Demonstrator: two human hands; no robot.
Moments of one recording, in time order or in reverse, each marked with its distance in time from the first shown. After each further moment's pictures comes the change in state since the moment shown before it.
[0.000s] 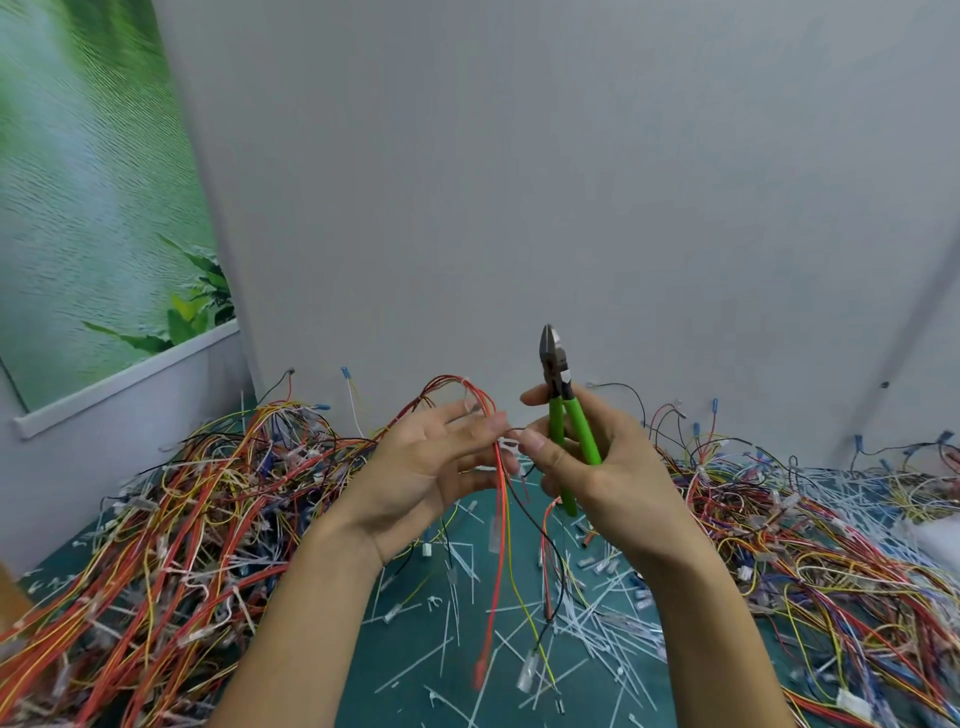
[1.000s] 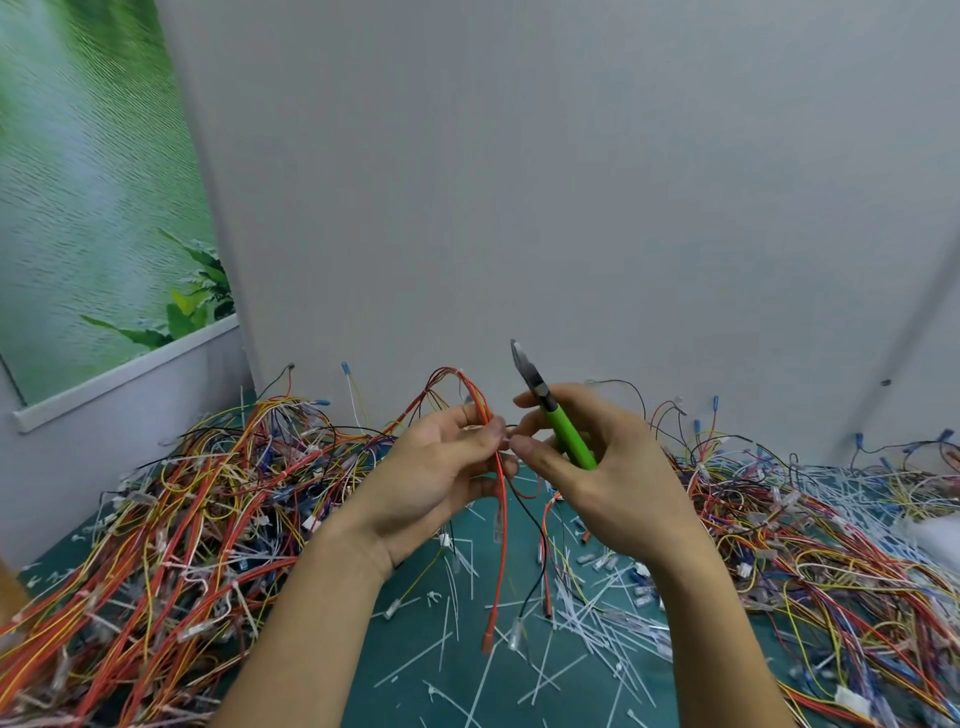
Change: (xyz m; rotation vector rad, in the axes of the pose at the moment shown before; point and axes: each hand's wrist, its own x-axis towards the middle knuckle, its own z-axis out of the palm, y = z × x) left_hand 0.004 -0.010 0.006 -0.020 -0.006 -0.012; right_hand -0.001 -0.001 -0.001 -0.286 0.039 -0.071
